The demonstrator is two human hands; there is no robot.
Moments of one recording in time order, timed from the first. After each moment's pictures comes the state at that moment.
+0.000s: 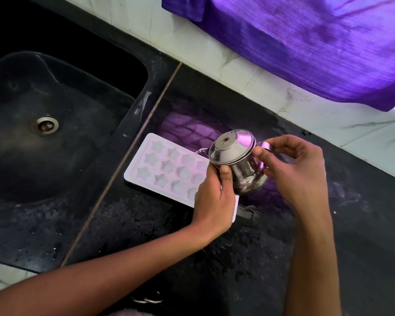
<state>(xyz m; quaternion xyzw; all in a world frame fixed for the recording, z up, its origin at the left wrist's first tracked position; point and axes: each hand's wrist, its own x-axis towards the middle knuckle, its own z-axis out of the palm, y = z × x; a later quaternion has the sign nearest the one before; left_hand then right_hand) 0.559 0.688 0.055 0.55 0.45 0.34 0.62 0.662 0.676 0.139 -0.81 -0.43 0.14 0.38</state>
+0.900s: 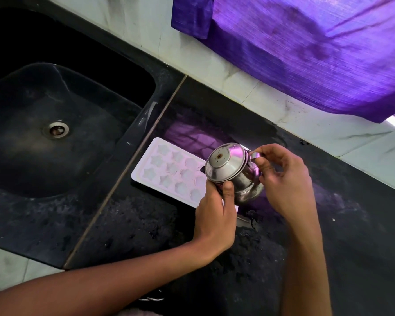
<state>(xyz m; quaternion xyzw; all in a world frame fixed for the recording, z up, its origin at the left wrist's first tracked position) 0.551 0.660 0.052 0.55 0.46 0.36 0.60 0.649 0.665 0.133 -0.81 -0.49 0.11 0.30</state>
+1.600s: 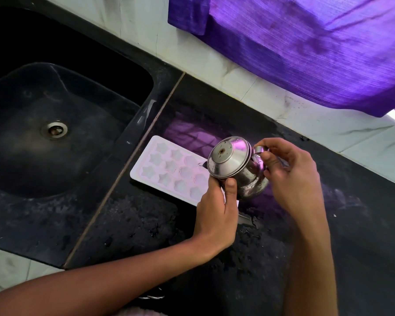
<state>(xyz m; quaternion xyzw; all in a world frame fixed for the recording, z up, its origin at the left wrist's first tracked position) 0.550 0.661 0.055 0.58 0.44 0.35 0.59 0.647 0.661 0.141 -0.81 -0.48 0.11 0.32</state>
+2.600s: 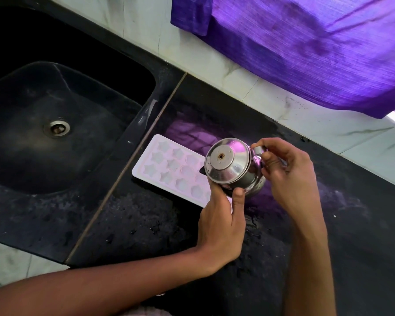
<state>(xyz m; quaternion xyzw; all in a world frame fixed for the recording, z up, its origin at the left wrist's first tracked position) 0.550 0.642 0.051 0.60 0.45 0.37 0.55 0.653 0.659 0.133 -0.79 -0.50 0.12 0.34</state>
